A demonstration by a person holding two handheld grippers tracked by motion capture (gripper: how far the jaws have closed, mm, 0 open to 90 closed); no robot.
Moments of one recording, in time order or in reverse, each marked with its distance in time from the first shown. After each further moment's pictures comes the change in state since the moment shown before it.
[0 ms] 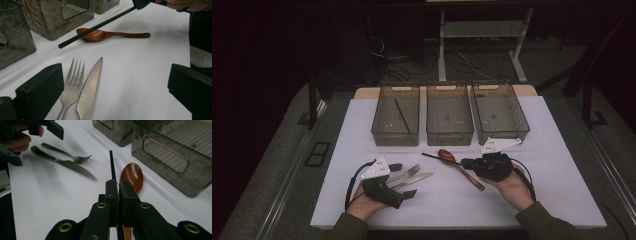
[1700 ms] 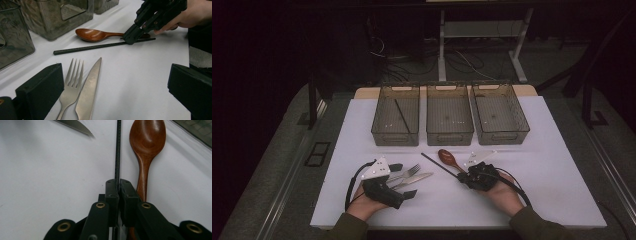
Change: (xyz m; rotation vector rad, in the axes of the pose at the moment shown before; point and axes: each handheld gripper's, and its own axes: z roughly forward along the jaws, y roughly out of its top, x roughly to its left) left arm -0.001 0.000 0.000 -0.001 -0.005 0.000; right arm 0.007 -0.031 0.047 0.232 -0.045 -0.049
